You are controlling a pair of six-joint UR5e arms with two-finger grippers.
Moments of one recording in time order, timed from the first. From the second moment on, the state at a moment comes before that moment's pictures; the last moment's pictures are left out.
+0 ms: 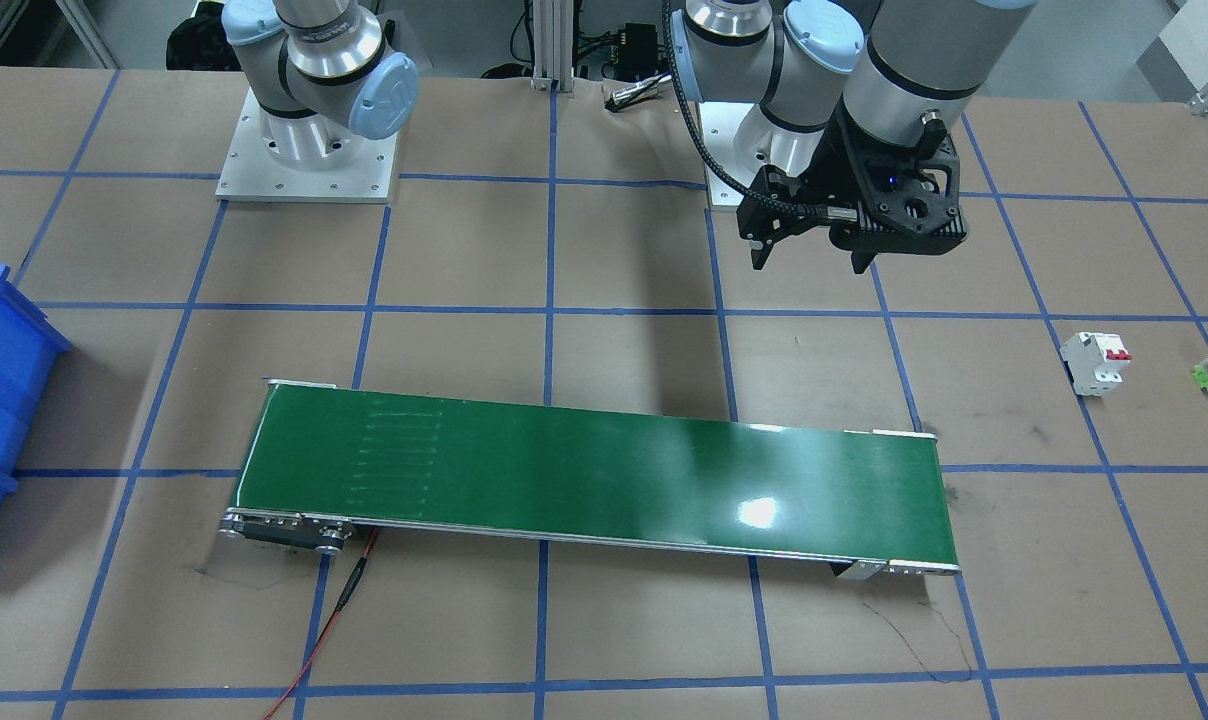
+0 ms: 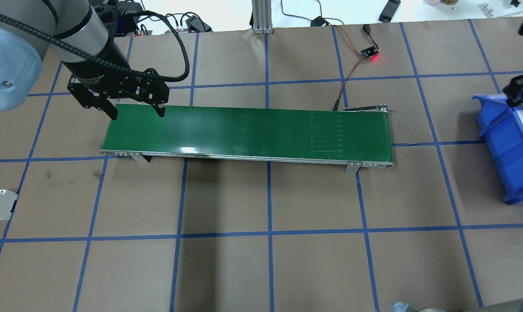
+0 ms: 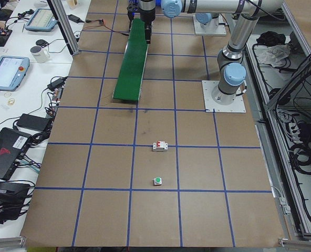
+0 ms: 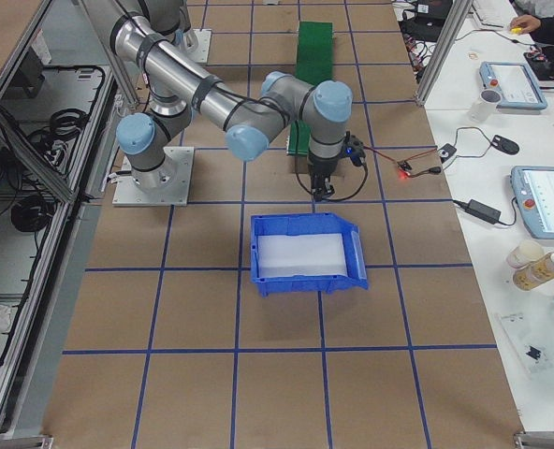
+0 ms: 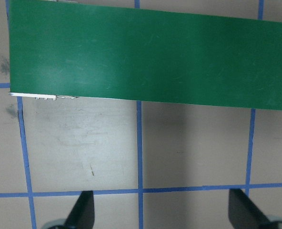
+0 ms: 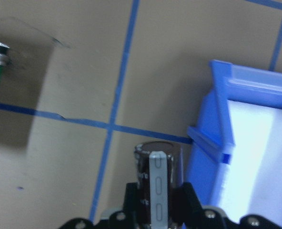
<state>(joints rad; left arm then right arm) -1.58 -1.56 -1.59 -1.58 1.54 0.00 0.97 -1.38 1.65 -1.88 -1.61 -0.85</state>
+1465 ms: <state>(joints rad) -1.58 -1.56 -1.59 -1.58 1.54 0.00 0.83 -1.37 1.69 -1.89 -1.58 -0.91</state>
